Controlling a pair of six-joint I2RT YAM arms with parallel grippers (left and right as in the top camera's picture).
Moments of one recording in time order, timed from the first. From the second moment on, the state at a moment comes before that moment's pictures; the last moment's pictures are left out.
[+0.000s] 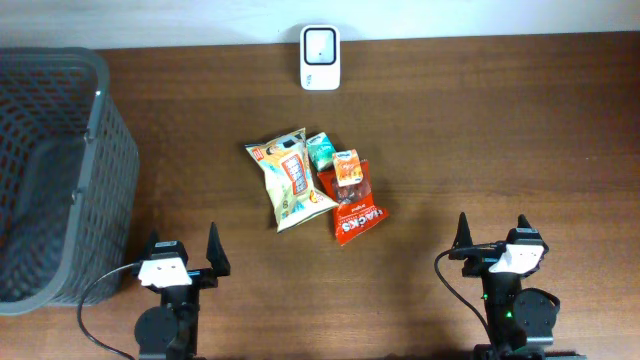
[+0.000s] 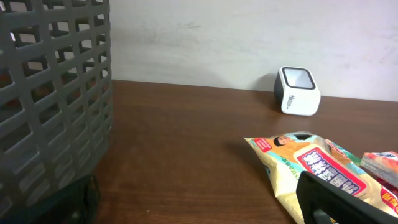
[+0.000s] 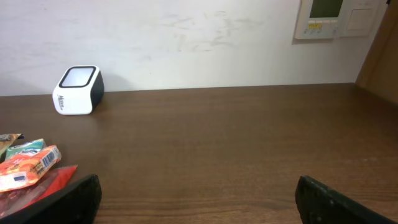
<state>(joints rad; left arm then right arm) -0.04 0.02 0.02 -0.08 -0.10 -0.08 -0.04 0.01 0.01 -0.08 0.03 0.03</state>
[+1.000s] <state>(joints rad) -0.04 0.02 0.02 -0.08 -0.10 -0.09 -0.04 0.28 0.50 -0.09 -0.45 0.25</state>
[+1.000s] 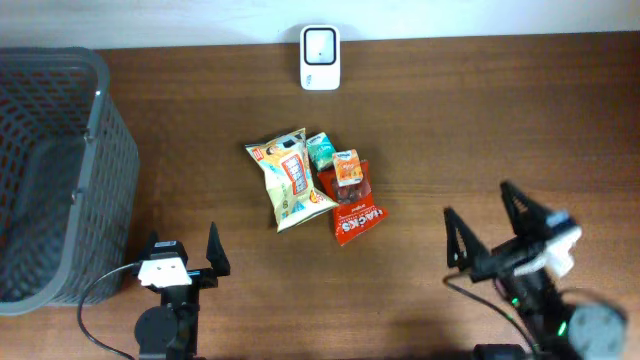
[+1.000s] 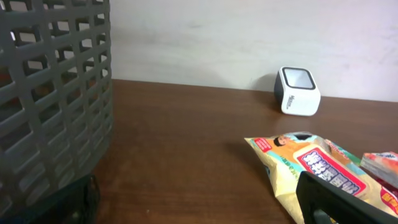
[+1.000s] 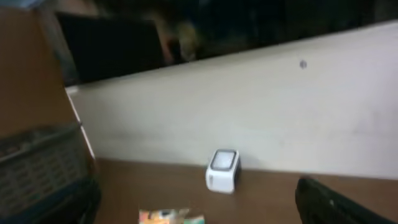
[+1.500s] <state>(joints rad) -0.04 0.02 0.02 -0.08 -0.10 -0.09 -0.04 1.35 1.30 -0.73 -1.00 0.11</state>
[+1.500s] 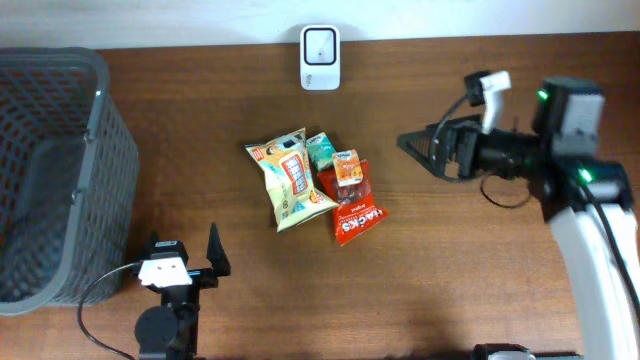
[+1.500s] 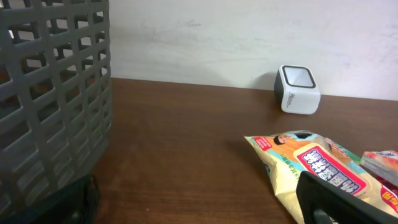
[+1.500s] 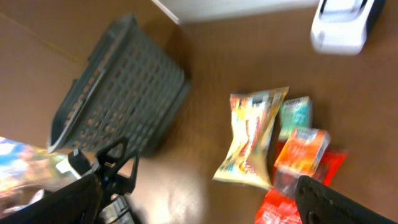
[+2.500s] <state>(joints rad) -0.04 0.02 0.02 -0.08 -0.10 -0.09 0.29 1.94 1.30 -0.48 -0.31 0.29</state>
